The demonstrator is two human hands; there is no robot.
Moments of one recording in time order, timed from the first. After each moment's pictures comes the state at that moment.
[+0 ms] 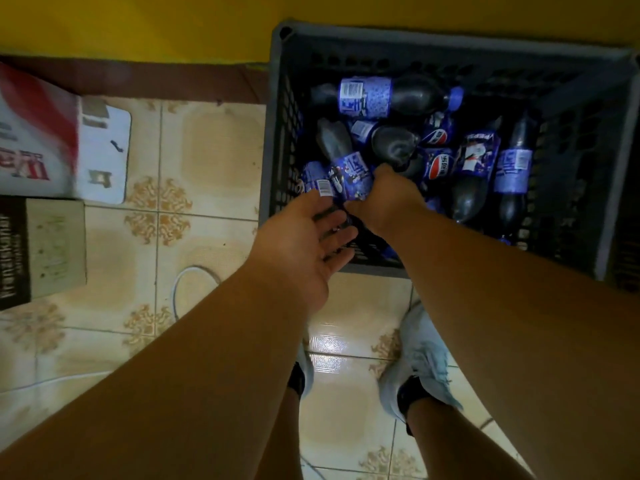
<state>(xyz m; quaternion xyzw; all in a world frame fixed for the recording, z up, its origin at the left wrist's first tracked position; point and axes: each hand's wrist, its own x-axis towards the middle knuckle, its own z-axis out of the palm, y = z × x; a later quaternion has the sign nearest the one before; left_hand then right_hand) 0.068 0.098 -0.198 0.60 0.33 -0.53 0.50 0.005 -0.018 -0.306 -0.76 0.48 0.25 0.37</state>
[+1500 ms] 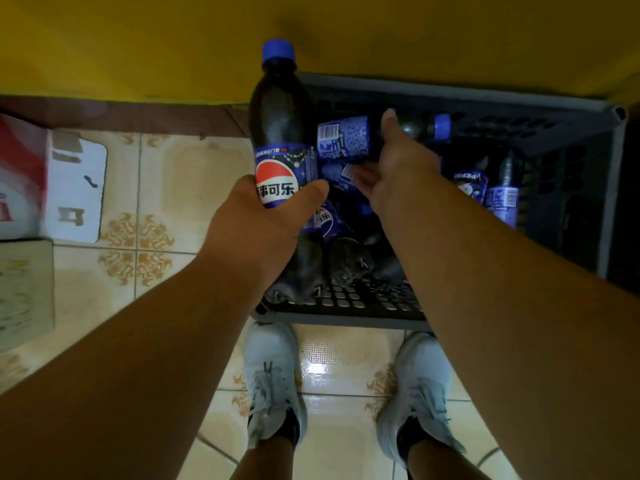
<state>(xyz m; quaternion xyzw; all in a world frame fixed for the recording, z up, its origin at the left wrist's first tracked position) 0.141 0.081 -0.212 0.84 -0.02 -0.43 0.34 0.085 -0.080 -0.294 -0.21 0.70 -0.14 0.67</state>
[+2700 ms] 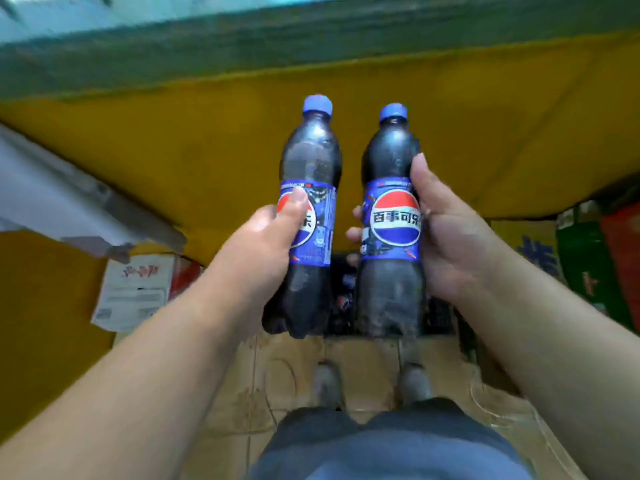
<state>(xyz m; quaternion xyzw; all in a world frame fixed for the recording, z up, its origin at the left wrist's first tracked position) 0.121 0.129 0.404 0.72 -0.12 -0.46 0.51 -0.008 -0.015 0.374 -0.27 0.30 -0.12 0.91</state>
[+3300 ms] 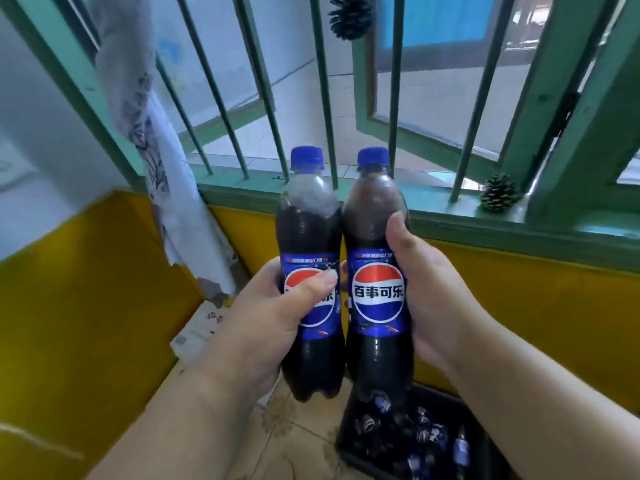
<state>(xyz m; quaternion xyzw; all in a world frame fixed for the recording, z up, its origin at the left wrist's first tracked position) 0.034 0.170 0.552 0.69 -0.13 -0.25 0.67 -0.024 0.010 0.539 -0.48 0.13 -0.09 0.86</state>
